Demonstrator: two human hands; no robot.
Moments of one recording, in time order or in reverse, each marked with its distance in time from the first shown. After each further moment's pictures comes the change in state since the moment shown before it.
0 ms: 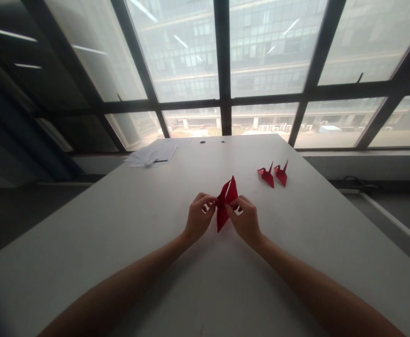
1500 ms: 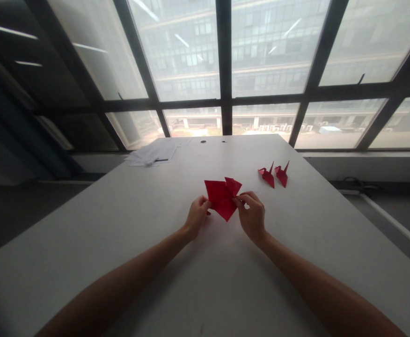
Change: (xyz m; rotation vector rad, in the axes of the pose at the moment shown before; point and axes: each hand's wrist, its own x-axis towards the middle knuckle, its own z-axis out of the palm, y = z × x) left_hand 0.001 -0.019 0.002 -0.311 0.001 -0.534; right_hand 0.007 0.016 -0.007 -0.054 0.154 -0.055
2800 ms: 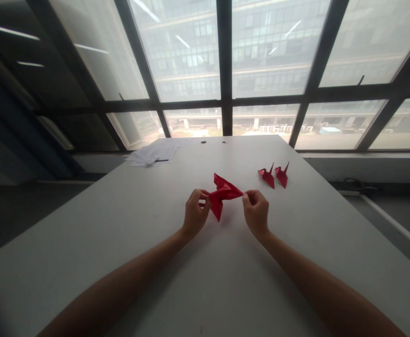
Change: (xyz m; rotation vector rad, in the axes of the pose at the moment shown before) left_hand 0.000 0.014 -0.005 0.205 0.131 0.498; right_hand 0.009 0.008 -0.001 0.103 0.135 0.306
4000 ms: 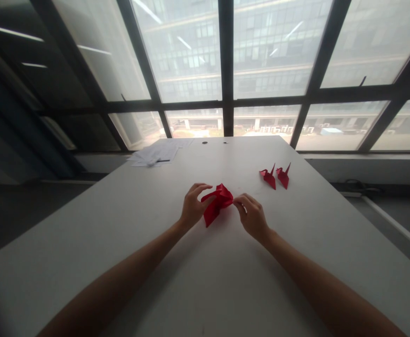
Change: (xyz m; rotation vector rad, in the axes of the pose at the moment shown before) left_hand 0.024 -0.001 -0.015 0.130 -0.074 0.111; right_hand -0.003 -0.001 -0.009 -0.120 -0.398 -0.514
